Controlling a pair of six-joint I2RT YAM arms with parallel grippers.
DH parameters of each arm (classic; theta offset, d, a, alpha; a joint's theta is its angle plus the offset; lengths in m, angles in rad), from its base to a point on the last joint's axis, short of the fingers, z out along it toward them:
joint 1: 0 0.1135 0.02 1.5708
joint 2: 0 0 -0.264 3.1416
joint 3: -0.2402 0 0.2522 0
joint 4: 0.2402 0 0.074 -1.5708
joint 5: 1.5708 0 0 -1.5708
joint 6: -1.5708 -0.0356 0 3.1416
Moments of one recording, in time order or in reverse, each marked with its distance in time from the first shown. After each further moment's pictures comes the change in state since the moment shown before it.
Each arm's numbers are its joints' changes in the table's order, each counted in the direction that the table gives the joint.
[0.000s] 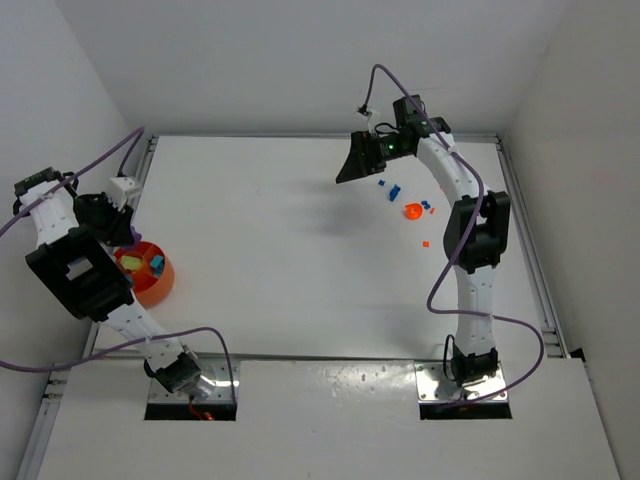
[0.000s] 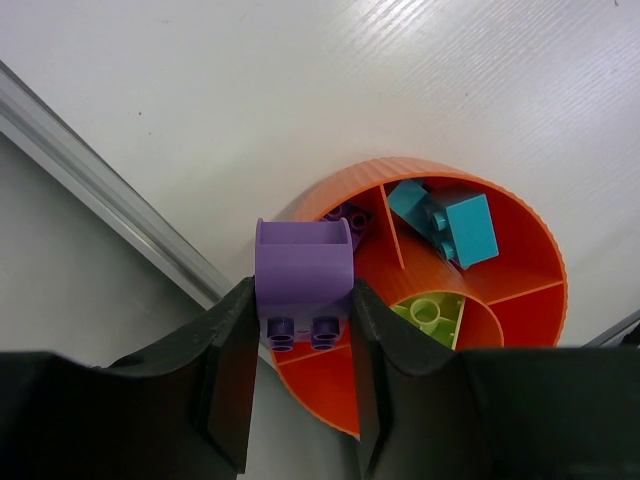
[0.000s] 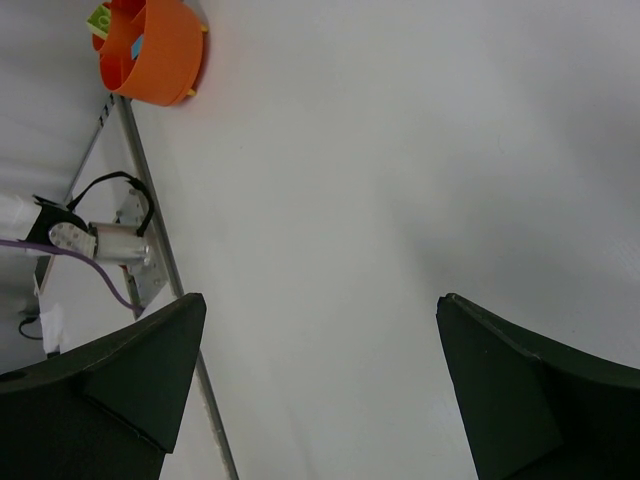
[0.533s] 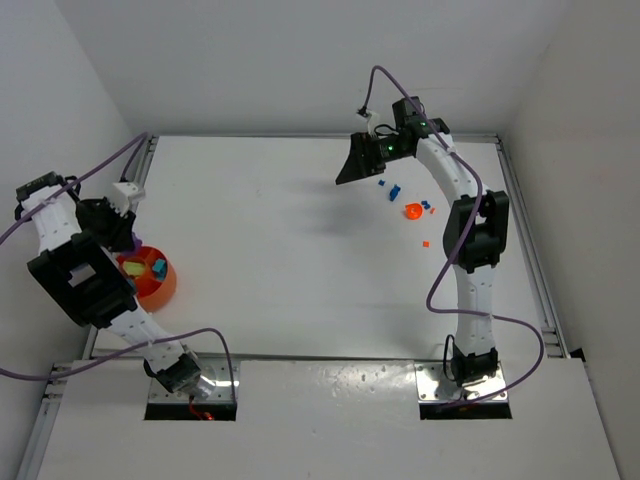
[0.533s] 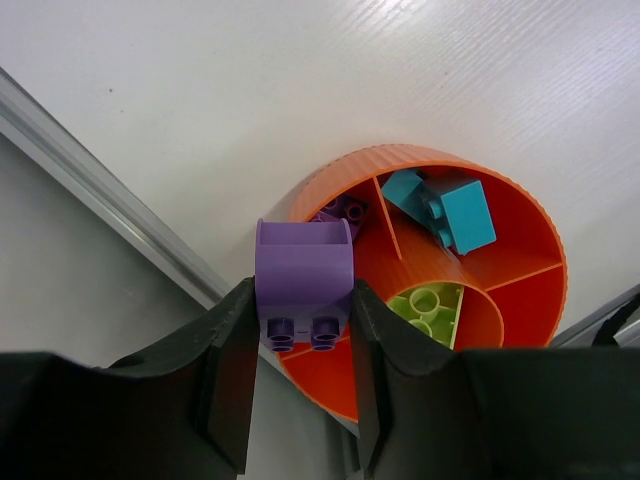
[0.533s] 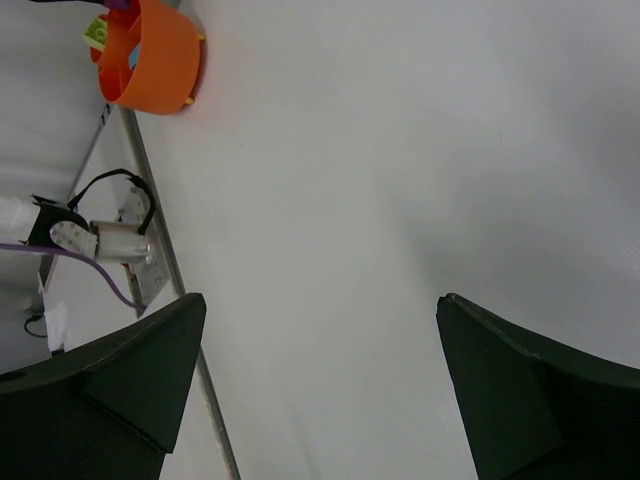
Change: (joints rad) left arm 0.001 0.064 0.068 -0.007 -0.036 0.005; right arm 0.000 -0.008 0.005 0.000 -0.004 0.000
